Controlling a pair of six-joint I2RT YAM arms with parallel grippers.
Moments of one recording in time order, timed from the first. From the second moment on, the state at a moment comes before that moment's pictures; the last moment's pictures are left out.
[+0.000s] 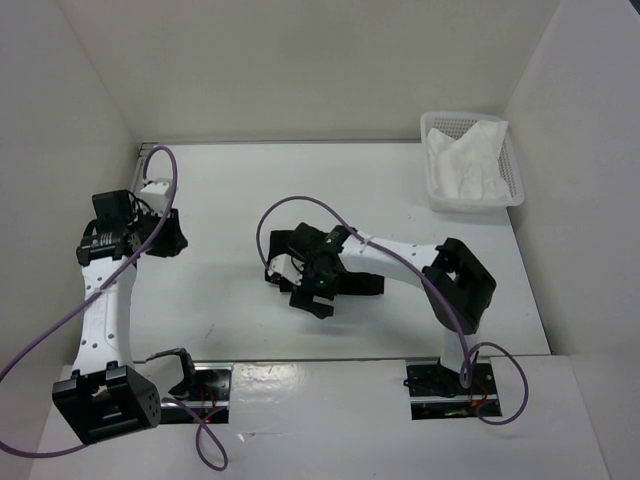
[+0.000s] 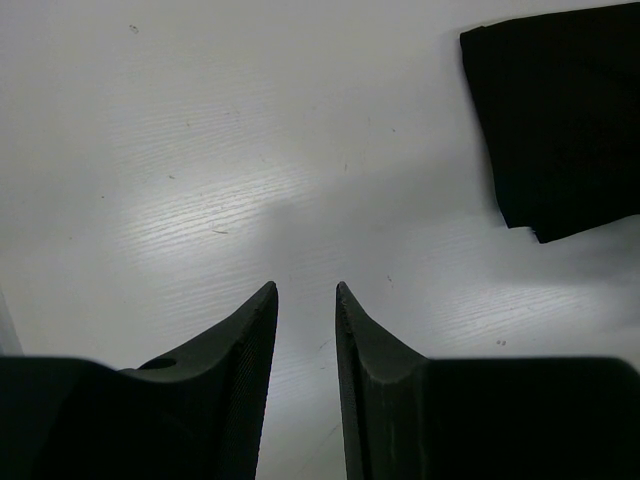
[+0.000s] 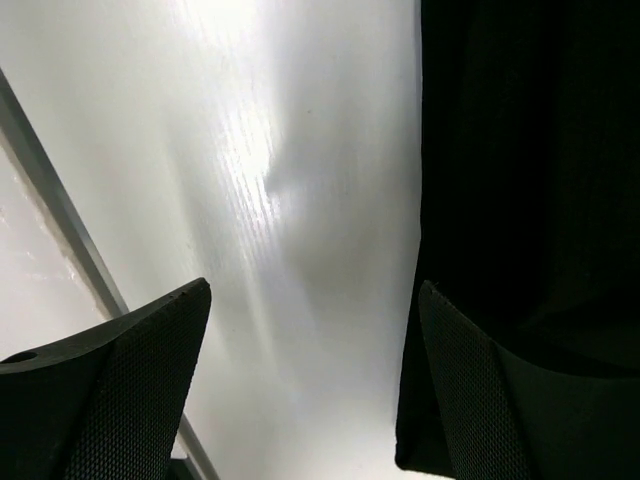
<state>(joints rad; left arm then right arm) 0.29 1.07 1.03 -0.79 0.43 0.28 0.94 1.81 1.30 -0.79 -0.23 -0.45</state>
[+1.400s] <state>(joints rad) 0.29 1.07 1.02 -0.79 0.43 0.28 0.89 1.84 1.29 -0.67 -0.11 -0.46</state>
